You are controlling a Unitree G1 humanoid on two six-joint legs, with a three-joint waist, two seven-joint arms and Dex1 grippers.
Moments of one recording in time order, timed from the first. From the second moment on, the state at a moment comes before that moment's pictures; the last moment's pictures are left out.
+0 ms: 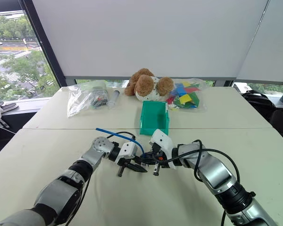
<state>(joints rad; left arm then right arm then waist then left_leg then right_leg) -0.90 0.21 -0.26 1.02 0.06 -0.42 -1.45 -0.53 -0.64 0.35 -0.27 0.27 0.63 0.90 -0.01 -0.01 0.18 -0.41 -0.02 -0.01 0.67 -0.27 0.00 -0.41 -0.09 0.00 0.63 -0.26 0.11</state>
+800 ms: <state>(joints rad) -0.89 0.21 -0.26 1.02 0.07 -0.39 -1.44 -0.54 -0.60 0.37 -0.16 0.19 0.56 0.99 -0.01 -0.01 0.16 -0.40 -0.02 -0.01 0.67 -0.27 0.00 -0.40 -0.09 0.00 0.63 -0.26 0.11</state>
